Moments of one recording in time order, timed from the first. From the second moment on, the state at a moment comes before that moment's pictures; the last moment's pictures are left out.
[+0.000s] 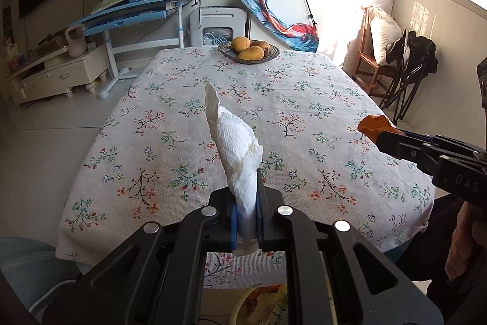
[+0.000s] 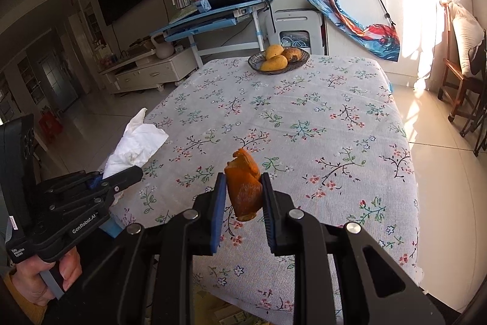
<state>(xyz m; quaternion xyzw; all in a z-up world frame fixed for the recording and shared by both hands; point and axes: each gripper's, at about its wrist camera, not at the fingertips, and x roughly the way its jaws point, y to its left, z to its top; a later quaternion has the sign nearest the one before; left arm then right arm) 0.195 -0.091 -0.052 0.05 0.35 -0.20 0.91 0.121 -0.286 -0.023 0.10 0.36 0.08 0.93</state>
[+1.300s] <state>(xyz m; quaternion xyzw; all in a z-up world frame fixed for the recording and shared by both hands) 0.091 -0.087 -0.065 0.06 0.37 -0.22 0.90 0.023 -0.257 -0.040 0.11 0.39 0.10 0.91</state>
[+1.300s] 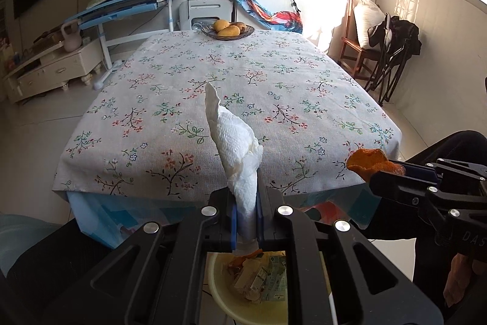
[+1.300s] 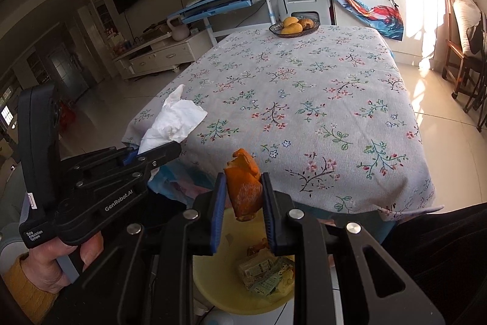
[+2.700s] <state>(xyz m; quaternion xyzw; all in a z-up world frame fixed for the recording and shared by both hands) 0.039 -0.089 -0.091 0.10 0.41 -0.24 0.87 -0.007 -0.231 -0.064 0.08 0.46 0.10 0.88</state>
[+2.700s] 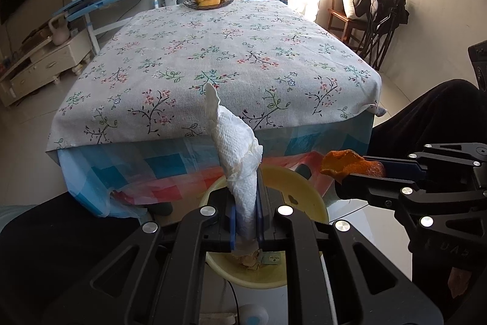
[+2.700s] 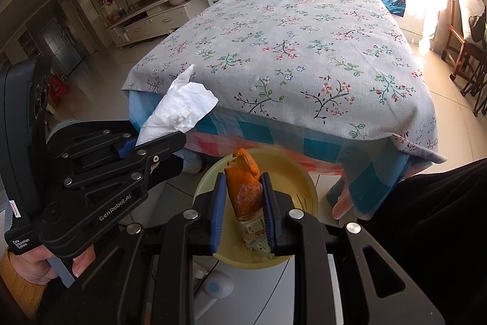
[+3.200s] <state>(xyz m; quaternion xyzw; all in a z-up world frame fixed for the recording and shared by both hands) 0.037 -0.086 -0.092 0.10 0.41 -0.22 0.88 -0.005 -0.230 -0.068 0.07 0.47 0.08 0.88</state>
